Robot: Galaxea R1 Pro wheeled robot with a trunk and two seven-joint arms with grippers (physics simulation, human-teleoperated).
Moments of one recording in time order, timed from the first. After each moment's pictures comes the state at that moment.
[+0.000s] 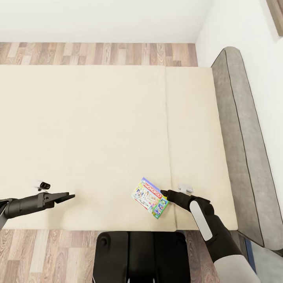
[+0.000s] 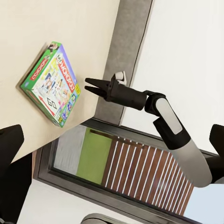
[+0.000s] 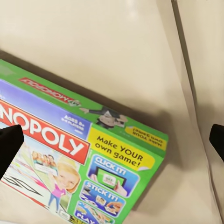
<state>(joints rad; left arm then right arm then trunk) -0.54 0.54 0.12 -1.02 0.39 0.90 -1.57 -0.54 0.02 0.06 -1.19 -0.51 0.70 -0.05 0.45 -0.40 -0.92</state>
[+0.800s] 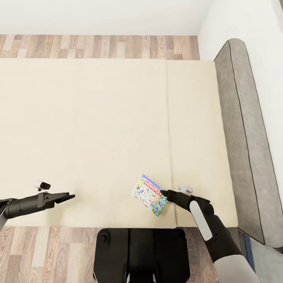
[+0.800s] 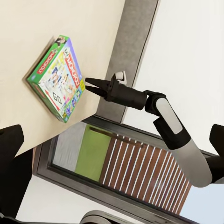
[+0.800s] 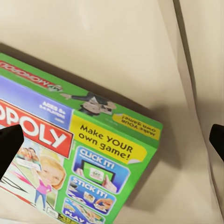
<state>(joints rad) -0.54 0.54 0.12 -1.02 0.39 0.90 -1.57 -0.54 0.02 0.06 -1.19 -0.51 0.70 -0.05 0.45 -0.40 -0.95</state>
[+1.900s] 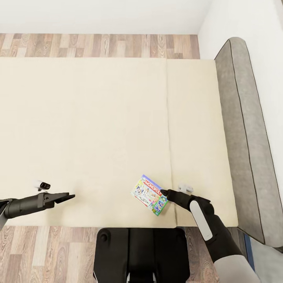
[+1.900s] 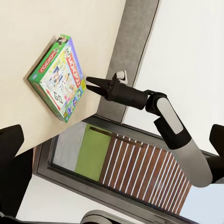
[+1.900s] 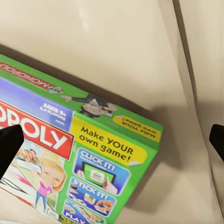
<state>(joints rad) -0.54 0.54 0.12 -1.02 0.39 0.90 -1.57 -0.54 0.02 0.06 -1.20 -0.51 0.70 -0.05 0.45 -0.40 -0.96</state>
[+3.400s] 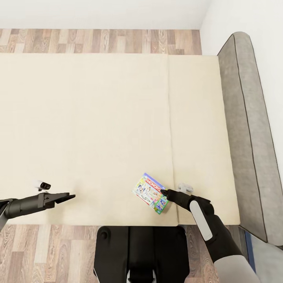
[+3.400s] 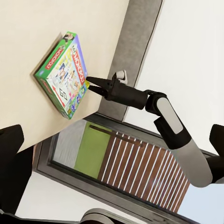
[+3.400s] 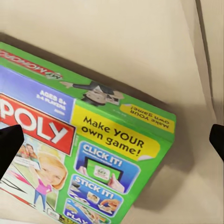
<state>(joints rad) -0.54 0.54 0.12 -1.02 0.39 0.90 -1.57 -0.54 0.02 0.06 -1.20 -0.51 0.70 -0.05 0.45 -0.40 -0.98</state>
